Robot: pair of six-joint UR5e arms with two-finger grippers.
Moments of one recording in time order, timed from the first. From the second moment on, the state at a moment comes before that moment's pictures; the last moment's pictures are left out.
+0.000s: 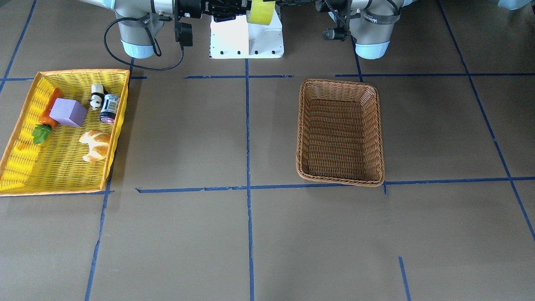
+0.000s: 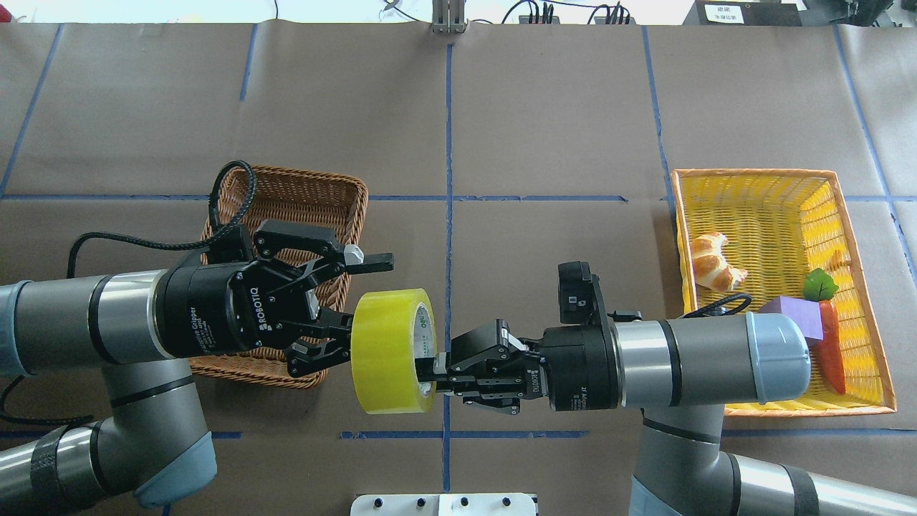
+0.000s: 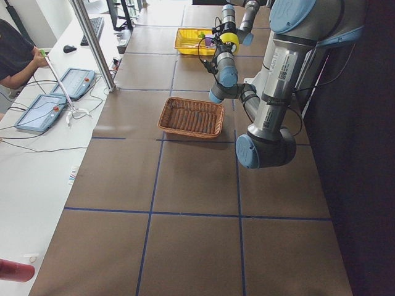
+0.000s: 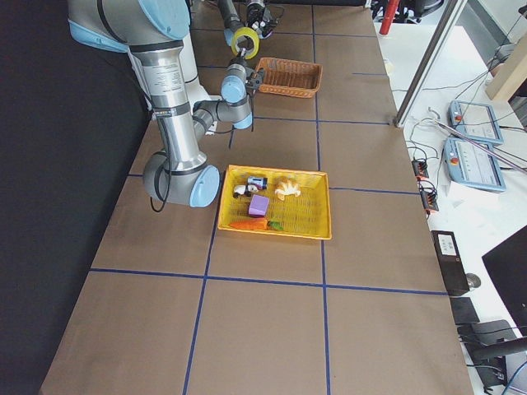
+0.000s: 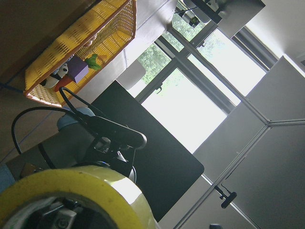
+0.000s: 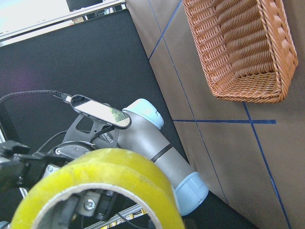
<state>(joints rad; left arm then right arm) -0.44 -1.93 -1.84 -3.33 -1.76 -2.64 0.33 -1.20 1.81 0.01 1.85 2.13</state>
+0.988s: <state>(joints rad) -0.43 -1.92 -1.84 -3.33 -1.76 -2.64 0.31 -1.20 1.81 0.02 1.80 2.13</state>
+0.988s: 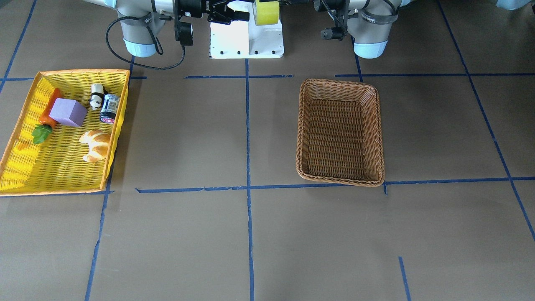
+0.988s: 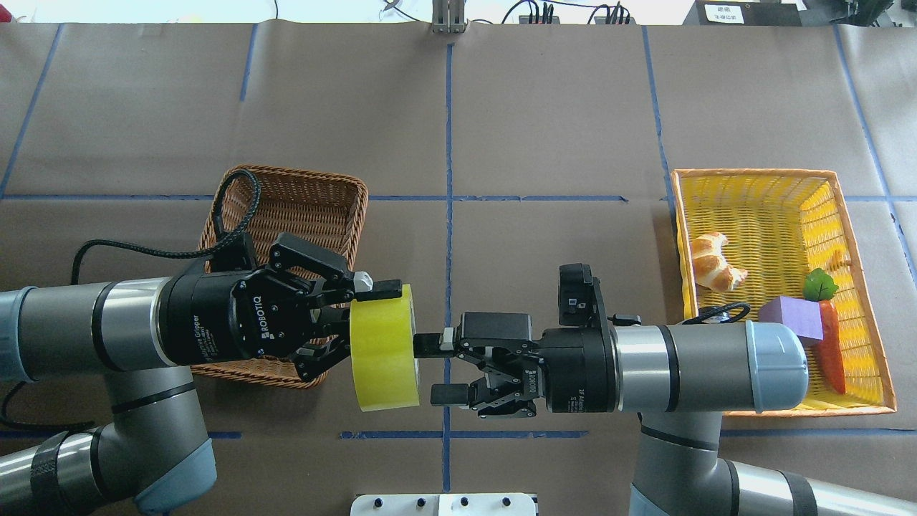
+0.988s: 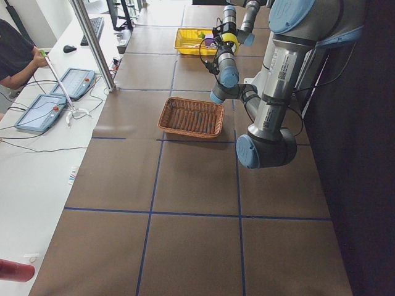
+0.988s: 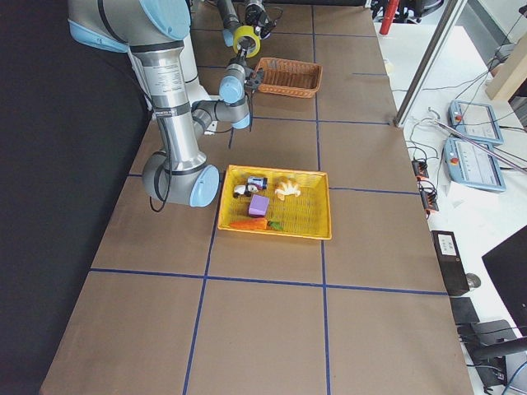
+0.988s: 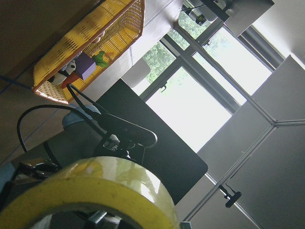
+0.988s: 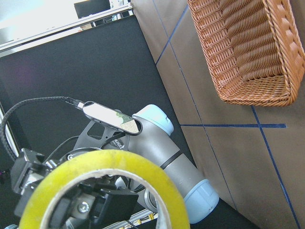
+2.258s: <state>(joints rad) -0.72 -1.89 -1.88 -2.89 -2.08 -2.31 0.71 -1.22 1.82 -0.37 2.08 1.84</state>
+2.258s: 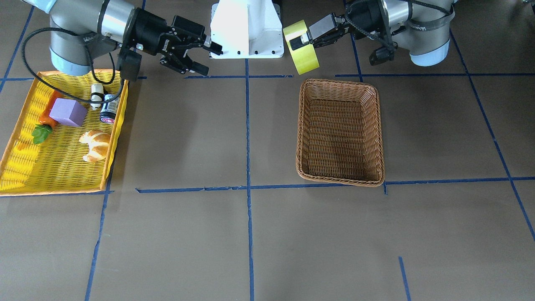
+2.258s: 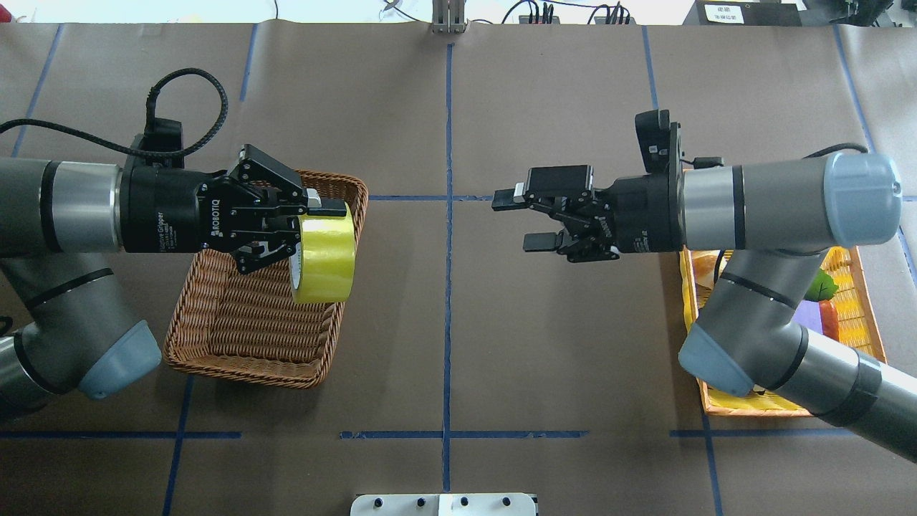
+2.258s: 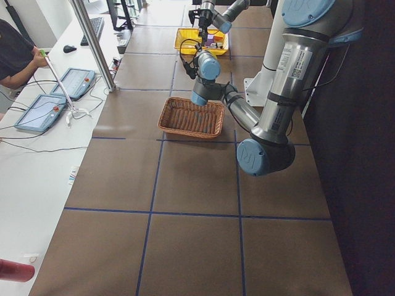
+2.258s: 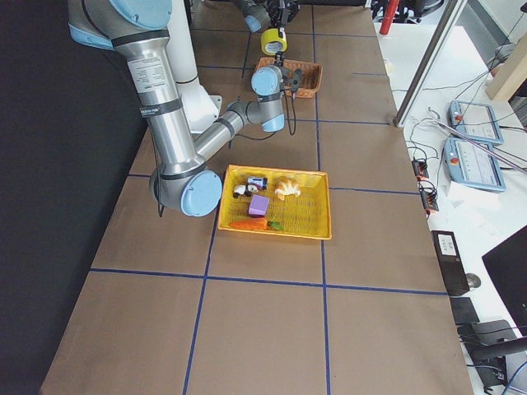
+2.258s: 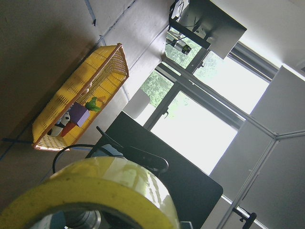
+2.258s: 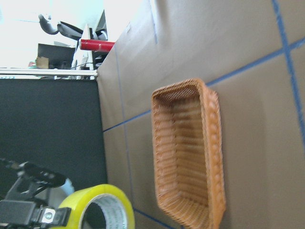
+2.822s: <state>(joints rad) -0.73 -1.88 -1.97 -2.38 -2.10 -1.84 0.91 -1.25 1.83 -0.85 2.09 1.25</state>
